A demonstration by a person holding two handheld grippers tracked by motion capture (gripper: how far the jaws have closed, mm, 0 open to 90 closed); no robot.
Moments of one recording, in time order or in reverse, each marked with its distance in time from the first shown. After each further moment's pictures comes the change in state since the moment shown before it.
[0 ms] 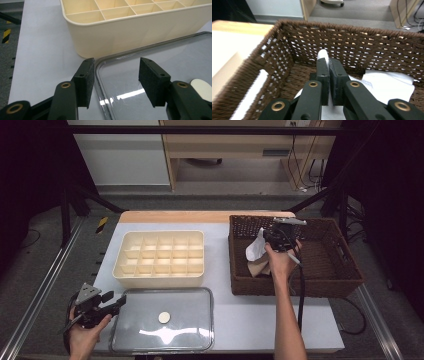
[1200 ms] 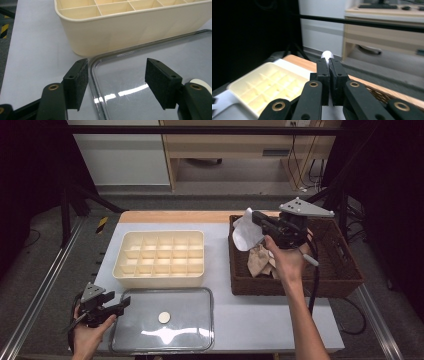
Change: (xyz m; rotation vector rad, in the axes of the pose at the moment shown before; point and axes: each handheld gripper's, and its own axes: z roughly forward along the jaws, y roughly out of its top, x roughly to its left) left arm -0.006 0.002 0.006 0.029 0.005 -0.017; right arm 0.066 0.059 -0.135 -0.281 0.321 -0.179
